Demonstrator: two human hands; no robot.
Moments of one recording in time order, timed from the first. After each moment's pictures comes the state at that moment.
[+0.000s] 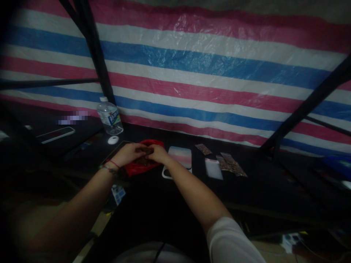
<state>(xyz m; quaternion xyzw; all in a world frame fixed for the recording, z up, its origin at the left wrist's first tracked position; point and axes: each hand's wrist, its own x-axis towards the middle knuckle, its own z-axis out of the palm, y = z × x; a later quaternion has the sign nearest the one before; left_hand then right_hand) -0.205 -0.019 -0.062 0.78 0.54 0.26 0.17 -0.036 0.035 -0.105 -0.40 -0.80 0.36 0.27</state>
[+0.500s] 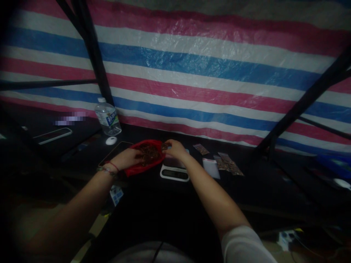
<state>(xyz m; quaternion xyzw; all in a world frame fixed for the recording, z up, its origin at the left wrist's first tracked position) -0.206 -0.023 -0.071 0.82 0.55 0.12 0.13 0.050 0.036 -0.070 -0.46 -0.80 0.24 0.29</state>
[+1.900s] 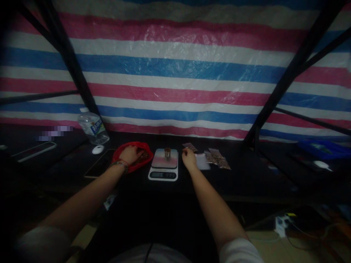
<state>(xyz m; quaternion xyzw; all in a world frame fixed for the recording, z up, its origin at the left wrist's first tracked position) -0.164 0.055 -0.118 0.74 0.66 0.10 -0.06 0.173 0.047 -0.167 -0.61 -0.65 0.09 0.44</state>
